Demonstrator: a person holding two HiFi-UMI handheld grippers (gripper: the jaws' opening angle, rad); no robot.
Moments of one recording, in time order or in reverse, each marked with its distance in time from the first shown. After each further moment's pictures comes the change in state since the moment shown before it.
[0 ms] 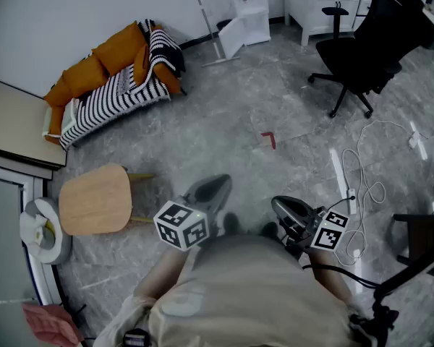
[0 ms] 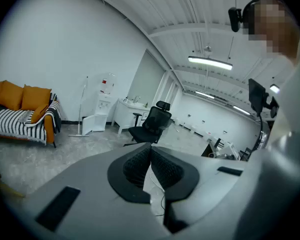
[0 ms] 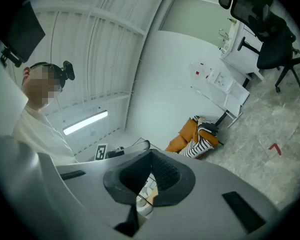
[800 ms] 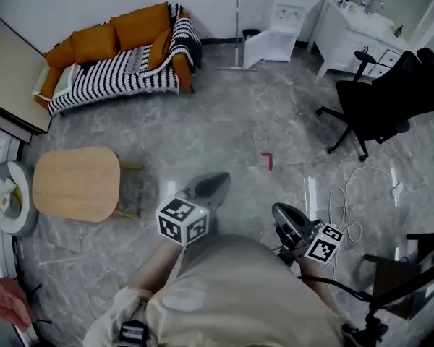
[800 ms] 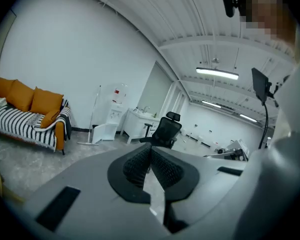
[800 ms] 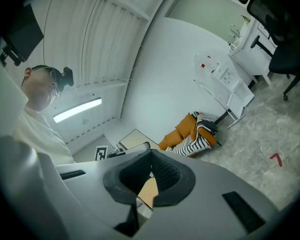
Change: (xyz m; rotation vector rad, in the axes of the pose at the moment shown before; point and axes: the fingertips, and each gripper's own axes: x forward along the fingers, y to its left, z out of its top) left arm -0.032 0.136 0.033 -0.023 -0.118 0.038; right arm 0.127 -0.014 0.000 -0.081 0.091 -0.074
